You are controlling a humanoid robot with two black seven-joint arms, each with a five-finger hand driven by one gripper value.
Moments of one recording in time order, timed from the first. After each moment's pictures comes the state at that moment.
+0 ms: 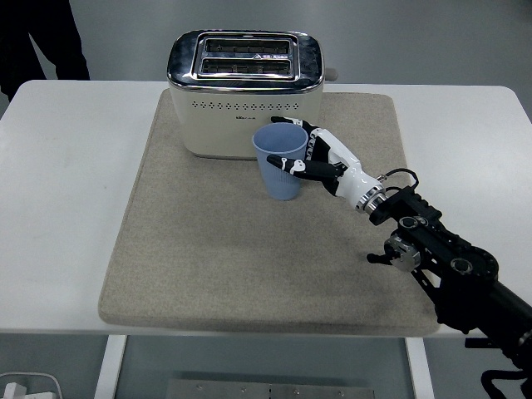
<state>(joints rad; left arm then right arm) -0.03 0.00 -0.06 -0.15 -0.03 -0.10 0.11 0.65 0.00 0.78 0.82 -0.87 0.17 0.36</state>
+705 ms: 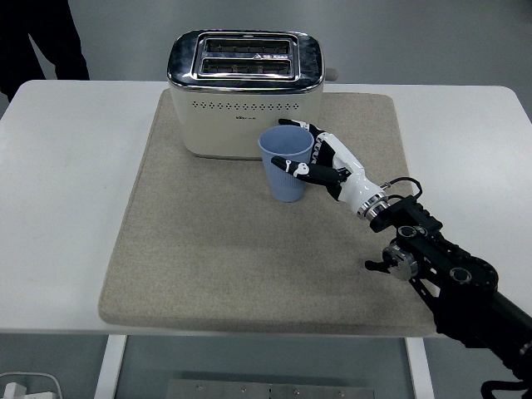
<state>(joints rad) -0.03 0.00 -0.06 -0.15 -0.03 -0.10 0.11 0.62 0.00 0.79 0.85 -0.87 0.11 0.37</state>
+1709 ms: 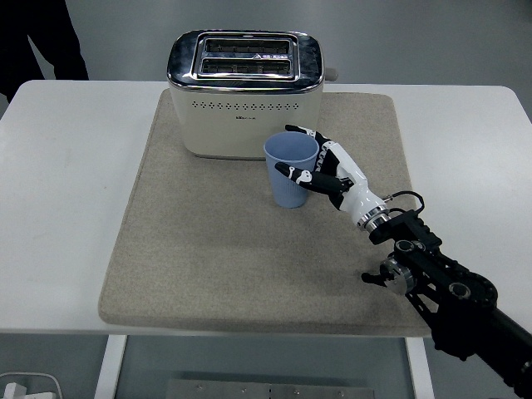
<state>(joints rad) -0.03 0.00 -0.06 -0.15 -0.03 -0.10 0.11 0.55 0.00 0.80 0.91 -0.87 0.03 0.39</state>
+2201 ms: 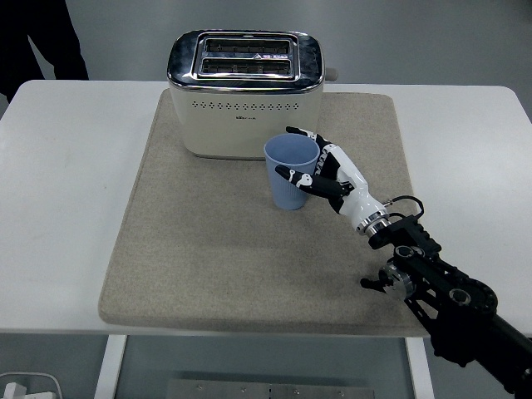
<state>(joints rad) -0.03 0.00 -0.06 -0.15 -0.03 -0.10 0.11 0.52 0.00 0.80 0.94 -0.87 0.02 0.42</state>
